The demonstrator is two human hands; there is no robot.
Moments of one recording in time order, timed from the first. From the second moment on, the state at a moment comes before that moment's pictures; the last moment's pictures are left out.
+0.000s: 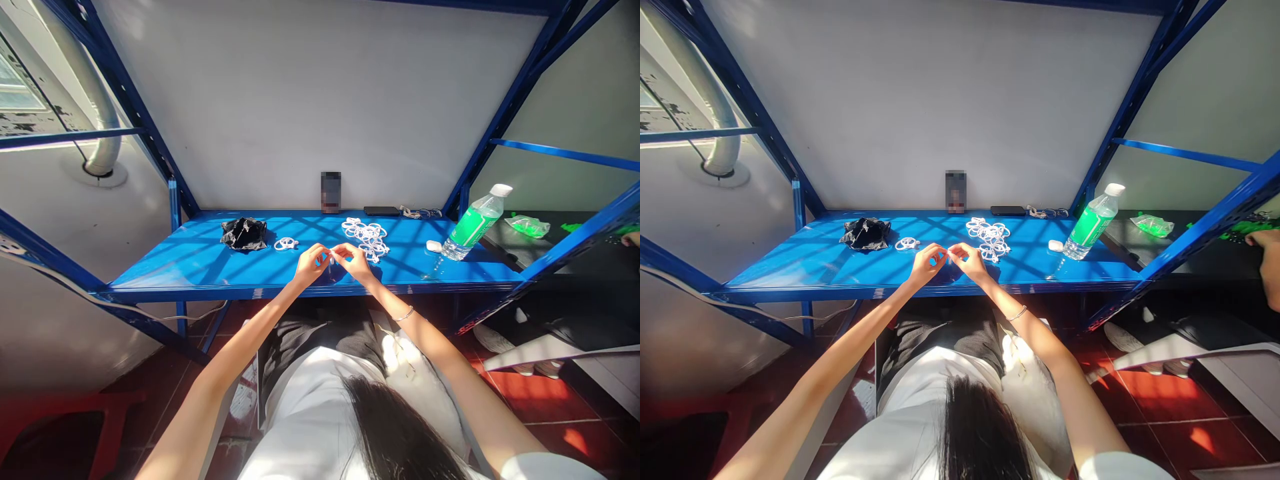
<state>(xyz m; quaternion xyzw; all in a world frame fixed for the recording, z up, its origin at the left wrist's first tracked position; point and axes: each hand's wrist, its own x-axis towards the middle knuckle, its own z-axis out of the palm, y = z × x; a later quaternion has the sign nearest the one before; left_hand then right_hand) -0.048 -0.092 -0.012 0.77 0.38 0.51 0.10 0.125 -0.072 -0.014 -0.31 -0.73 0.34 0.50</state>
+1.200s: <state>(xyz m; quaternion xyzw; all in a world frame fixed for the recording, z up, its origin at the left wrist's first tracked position) -0.049 -0.087 -0.022 0.80 0.35 0.49 -0.06 0.124 -0.077 -0.009 -0.30 -0.77 0.17 0.54</state>
